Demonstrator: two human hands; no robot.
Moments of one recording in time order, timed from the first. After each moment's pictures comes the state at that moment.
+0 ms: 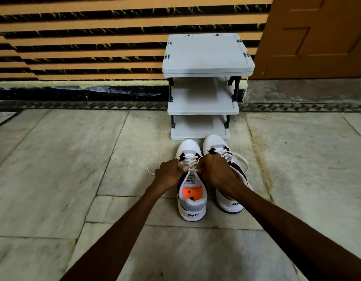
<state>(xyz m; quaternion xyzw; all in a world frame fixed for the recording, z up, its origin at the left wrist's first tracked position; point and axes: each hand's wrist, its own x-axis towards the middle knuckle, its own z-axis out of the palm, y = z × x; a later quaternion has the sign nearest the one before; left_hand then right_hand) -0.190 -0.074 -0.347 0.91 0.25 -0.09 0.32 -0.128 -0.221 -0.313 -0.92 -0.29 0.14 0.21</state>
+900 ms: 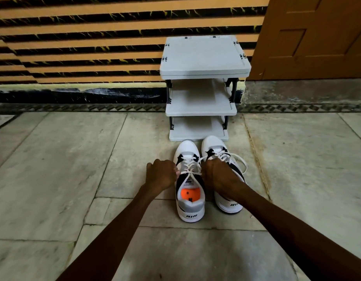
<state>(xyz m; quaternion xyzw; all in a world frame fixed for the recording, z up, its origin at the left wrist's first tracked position) -0.195 -0.067 -0.333 0.96 0.22 -0.10 0.14 -0.129 -0.235 -0.309 -0.92 -0.32 0.17 0.11</state>
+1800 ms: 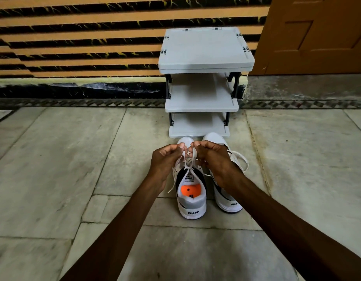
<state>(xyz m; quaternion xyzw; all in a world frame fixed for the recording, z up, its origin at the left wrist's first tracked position) -0.187 -0.085 -0.319 0.61 0.27 0.11 0.74 -0.119 -0.211 -0.305 -0.63 0.01 0.30 0.72</state>
